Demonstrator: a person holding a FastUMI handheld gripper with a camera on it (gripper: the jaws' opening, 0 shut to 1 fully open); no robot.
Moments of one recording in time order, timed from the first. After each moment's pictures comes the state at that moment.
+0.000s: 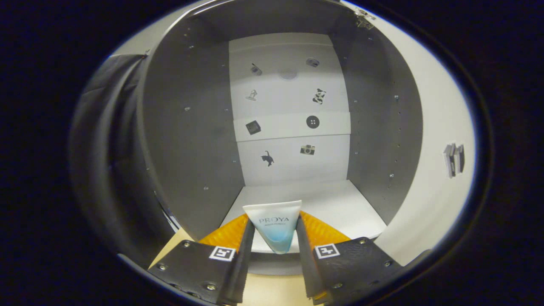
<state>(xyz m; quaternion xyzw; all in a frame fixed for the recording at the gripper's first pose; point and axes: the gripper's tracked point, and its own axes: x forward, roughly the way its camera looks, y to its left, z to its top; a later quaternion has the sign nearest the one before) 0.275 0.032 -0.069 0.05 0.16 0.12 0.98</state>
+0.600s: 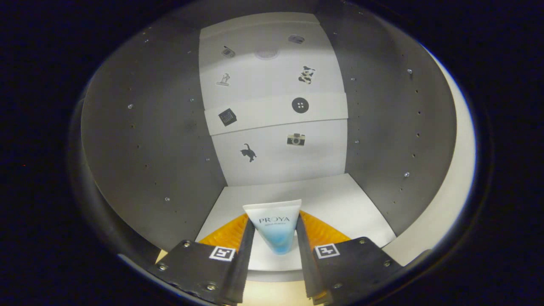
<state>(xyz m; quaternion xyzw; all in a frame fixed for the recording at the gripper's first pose) 0.325 0.019 -0.097 0.07 0.21 0.10 0.97</state>
